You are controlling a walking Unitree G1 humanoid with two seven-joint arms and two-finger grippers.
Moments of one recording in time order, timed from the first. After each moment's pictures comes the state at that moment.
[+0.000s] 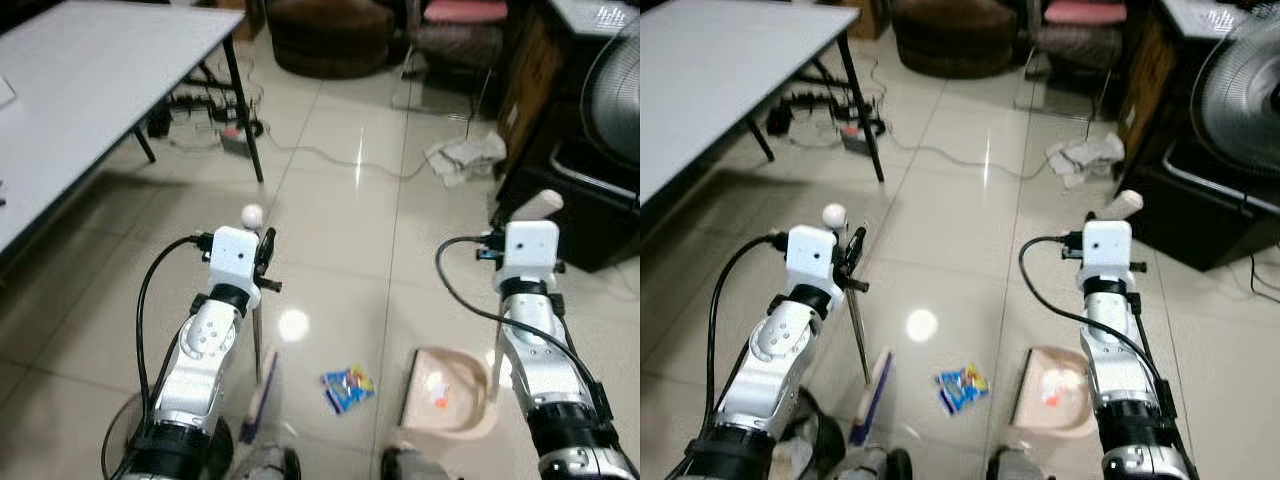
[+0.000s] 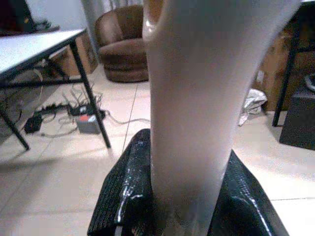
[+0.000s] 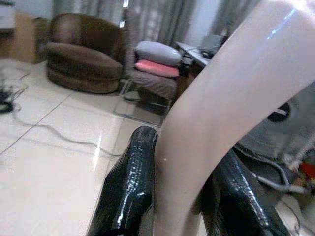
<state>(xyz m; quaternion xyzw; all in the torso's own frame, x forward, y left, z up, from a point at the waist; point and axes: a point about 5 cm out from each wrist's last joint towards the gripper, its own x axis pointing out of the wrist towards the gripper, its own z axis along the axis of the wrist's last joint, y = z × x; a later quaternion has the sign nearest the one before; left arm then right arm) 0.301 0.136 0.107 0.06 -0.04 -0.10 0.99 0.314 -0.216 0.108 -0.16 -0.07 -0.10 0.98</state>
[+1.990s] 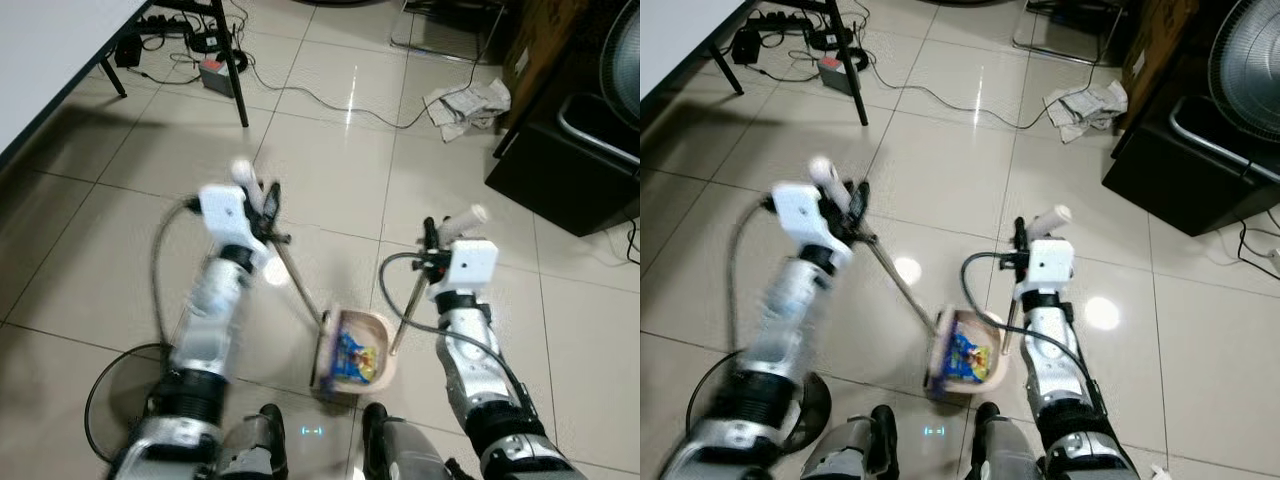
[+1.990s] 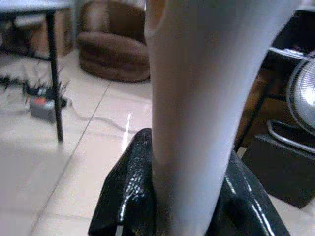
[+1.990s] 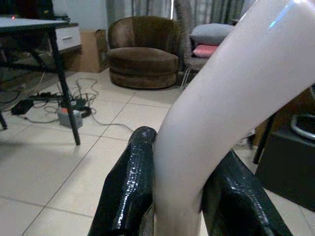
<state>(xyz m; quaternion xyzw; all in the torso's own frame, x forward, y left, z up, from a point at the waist) 0.337 0.138 0.155 -0.05 -0.12 -0.14 0.98 0.312 -0.148 0.089 0.00 -0.14 -0.01 0.99</state>
